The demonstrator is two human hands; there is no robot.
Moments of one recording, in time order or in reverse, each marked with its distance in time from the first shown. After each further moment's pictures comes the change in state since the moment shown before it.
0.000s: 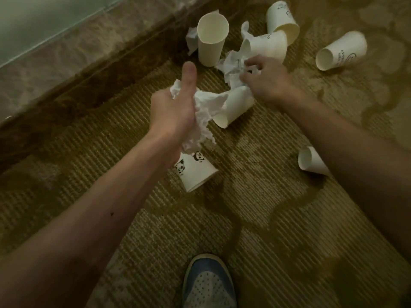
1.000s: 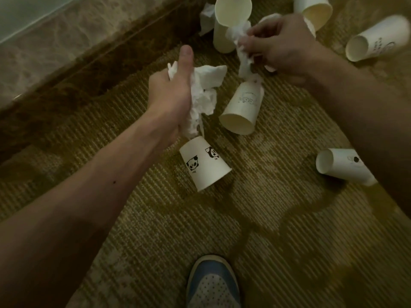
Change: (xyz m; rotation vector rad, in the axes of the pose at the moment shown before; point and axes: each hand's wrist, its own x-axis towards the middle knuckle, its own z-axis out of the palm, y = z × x) left_hand 0.051 -0.012 -0.013 -0.057 0.030 -0.011; right_hand 0.024 -0.024 0.003 0.366 -0.144 -0.195
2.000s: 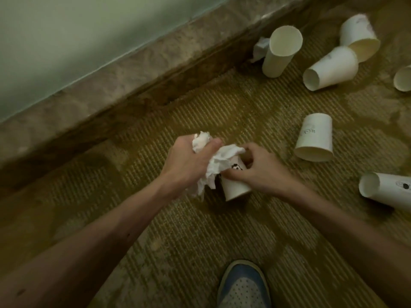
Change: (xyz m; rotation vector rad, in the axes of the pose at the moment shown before) left_hand -0.053 -0.064 -0.086 0.404 -0.016 0.129; right_hand -0.125 0.037 0.115 -0.329 -0.332 0.161
